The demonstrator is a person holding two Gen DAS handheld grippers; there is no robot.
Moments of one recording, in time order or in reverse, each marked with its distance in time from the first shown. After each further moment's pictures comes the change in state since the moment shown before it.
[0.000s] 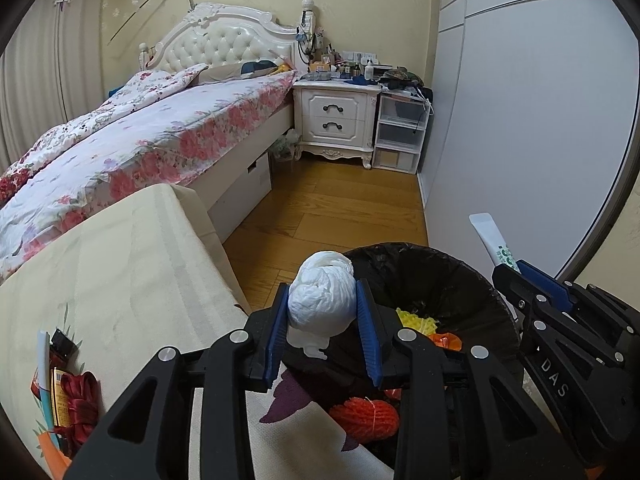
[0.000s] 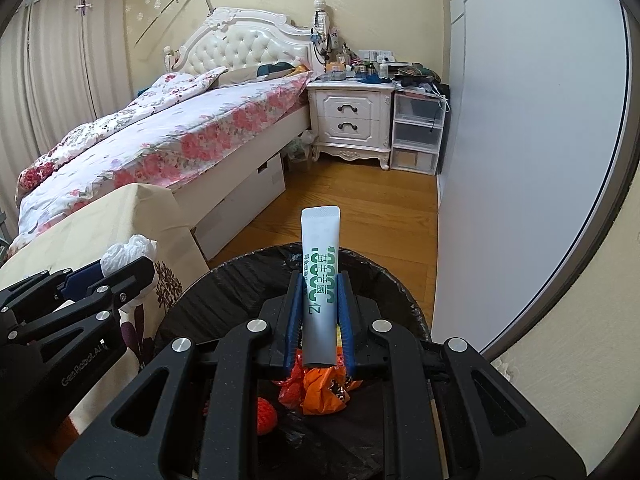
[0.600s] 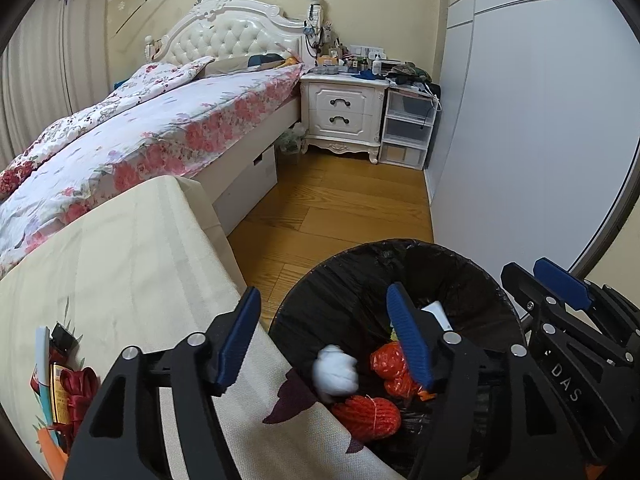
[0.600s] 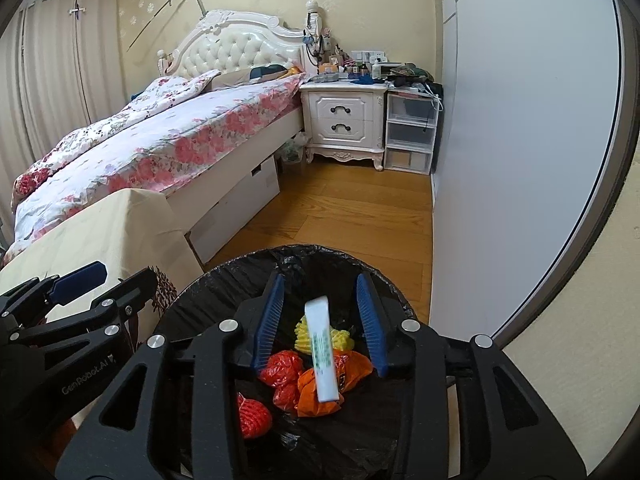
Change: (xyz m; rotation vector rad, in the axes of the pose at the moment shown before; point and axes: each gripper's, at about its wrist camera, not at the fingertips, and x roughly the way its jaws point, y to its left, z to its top) left arm 0.004 0.004 0.000 -0.025 0.021 0.021; right arm 0.001 -0.007 0.003 0.018 -0.010 -0.020
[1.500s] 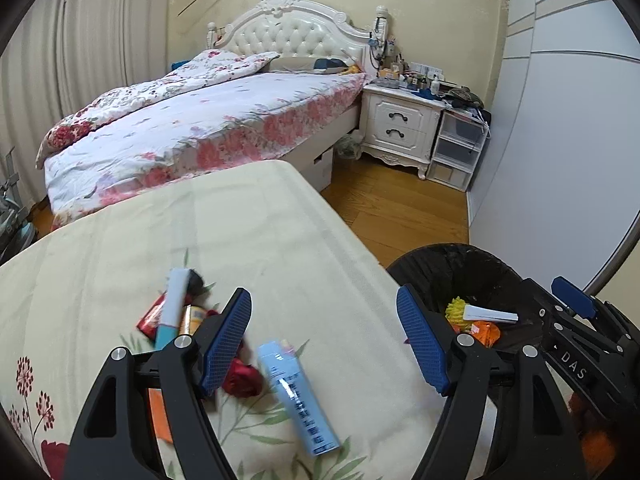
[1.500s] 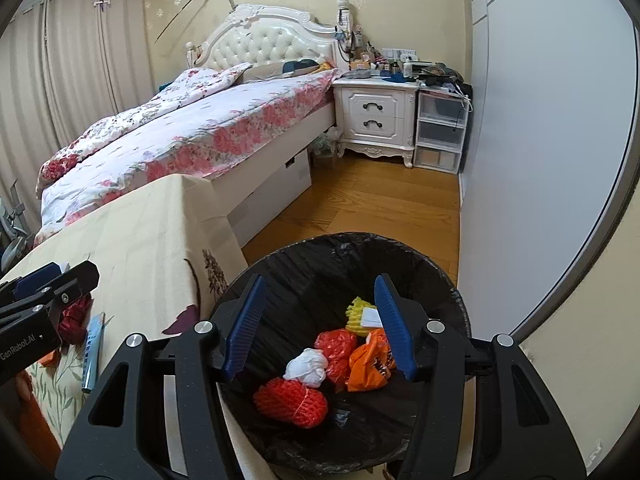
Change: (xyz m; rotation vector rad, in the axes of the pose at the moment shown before) left arm -0.082 0.079 -0.030 -0.160 -0.016 0.133; right arm -0.032 0.053 -0.010 -0.062 0.028 0.115
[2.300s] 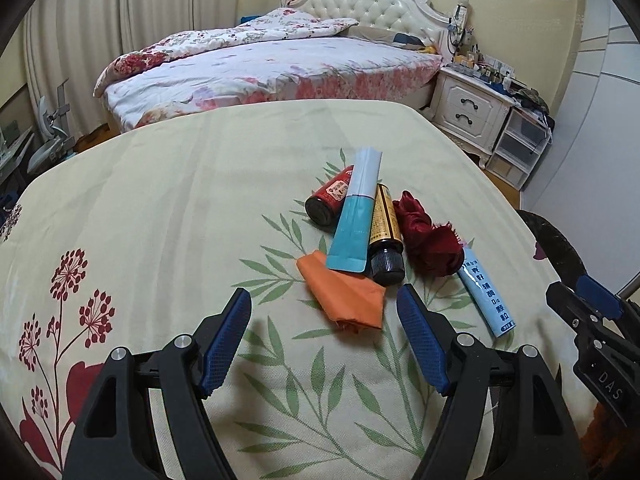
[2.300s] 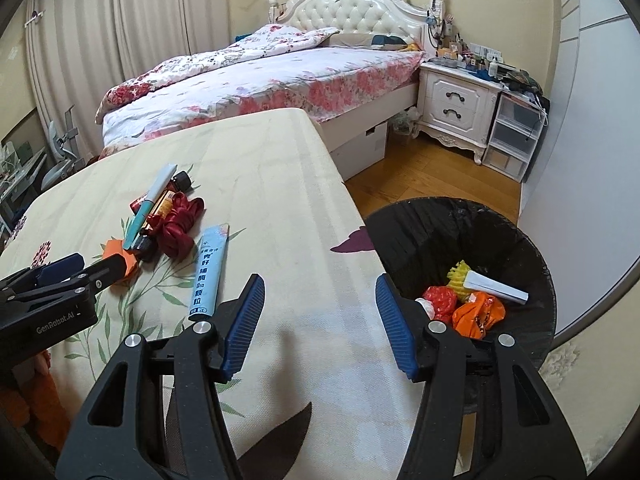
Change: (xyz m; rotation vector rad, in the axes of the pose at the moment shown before) left arm -0.018 0.100 -0.064 -0.165 0.117 0.145; right arm -0.014 0.100 -0.039 -0.203 0.119 0.164
